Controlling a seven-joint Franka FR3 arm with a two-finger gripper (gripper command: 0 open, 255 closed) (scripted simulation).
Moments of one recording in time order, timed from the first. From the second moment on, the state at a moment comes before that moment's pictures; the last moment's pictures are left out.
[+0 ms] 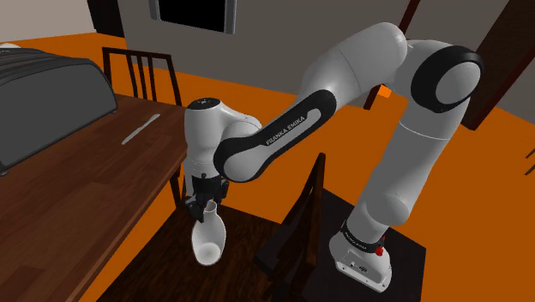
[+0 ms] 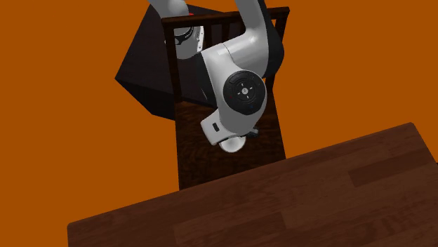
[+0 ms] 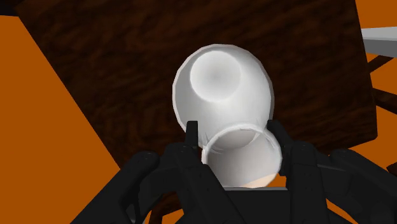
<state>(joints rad) 0.11 0.05 0.59 -2.27 0.01 2.28 0.71</state>
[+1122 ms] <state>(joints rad) 0.11 -0.04 0.59 -2.22 0.08 2.15 0.67</state>
